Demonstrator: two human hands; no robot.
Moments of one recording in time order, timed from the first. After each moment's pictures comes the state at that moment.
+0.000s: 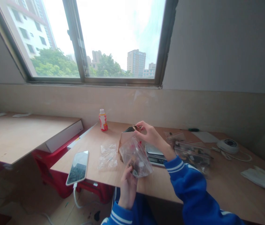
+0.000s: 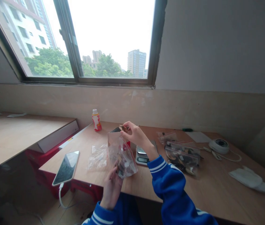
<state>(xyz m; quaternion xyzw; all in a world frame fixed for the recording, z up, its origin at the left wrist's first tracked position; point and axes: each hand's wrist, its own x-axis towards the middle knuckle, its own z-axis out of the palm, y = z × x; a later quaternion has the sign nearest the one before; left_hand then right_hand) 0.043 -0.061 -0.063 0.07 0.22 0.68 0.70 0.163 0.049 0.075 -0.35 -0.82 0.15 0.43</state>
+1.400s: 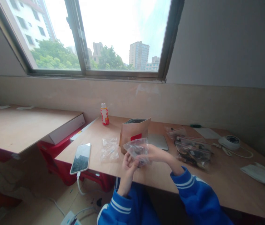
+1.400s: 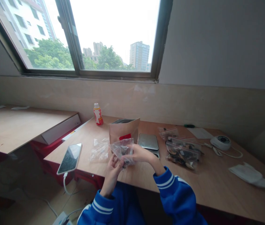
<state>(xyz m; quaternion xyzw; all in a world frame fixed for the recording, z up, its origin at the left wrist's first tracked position) 0.037 -0.060 -0.062 0.28 0.33 0.69 0.58 0.178 0.001 0.022 -0.32 -0.79 0.49 0.20</state>
